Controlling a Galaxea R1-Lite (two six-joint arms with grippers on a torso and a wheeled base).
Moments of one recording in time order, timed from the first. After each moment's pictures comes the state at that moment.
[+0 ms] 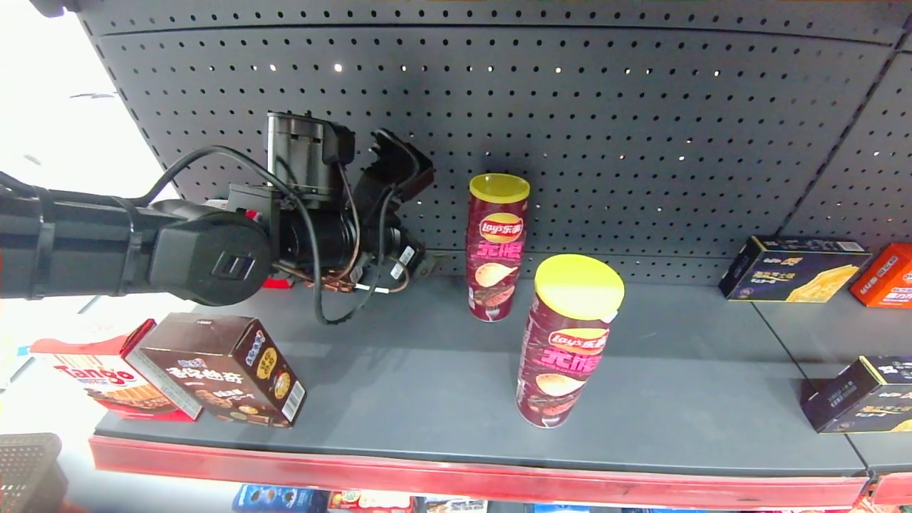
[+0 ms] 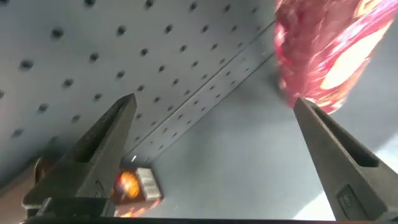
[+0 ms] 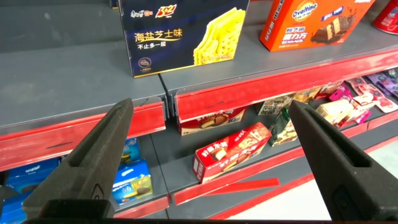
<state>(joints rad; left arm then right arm) -0.44 1.91 -1.39 -0.20 -0.01 0.48 -0.41 0.00 0.00 -0.01 -0.04 -0.01</state>
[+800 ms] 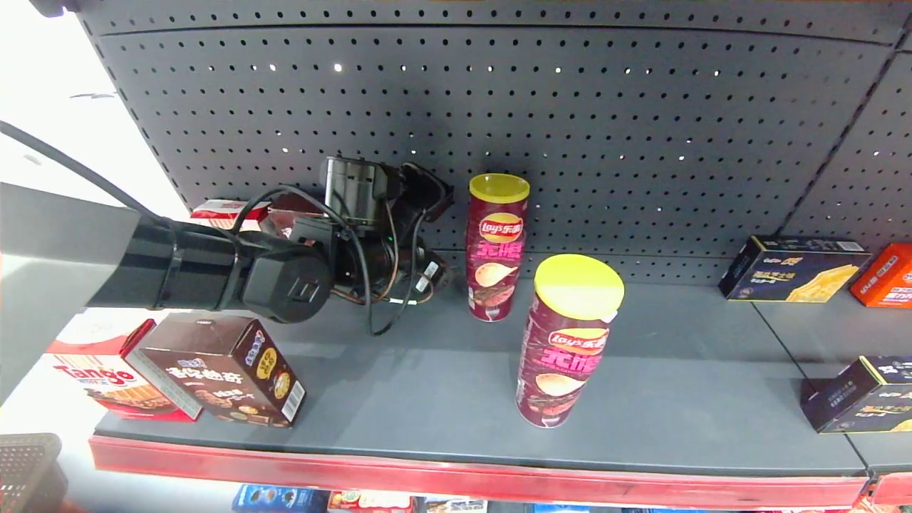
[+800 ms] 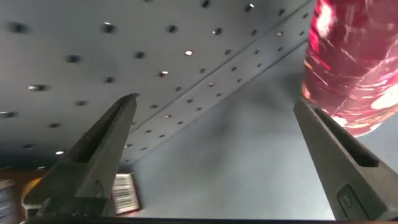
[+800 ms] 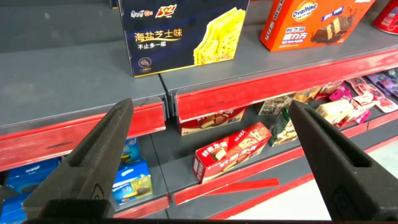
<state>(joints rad) -0.47 2.04 -1.42 -0.29 0.11 0.40 -0.41 0.00 0.00 -0.01 -0.04 -0.01</state>
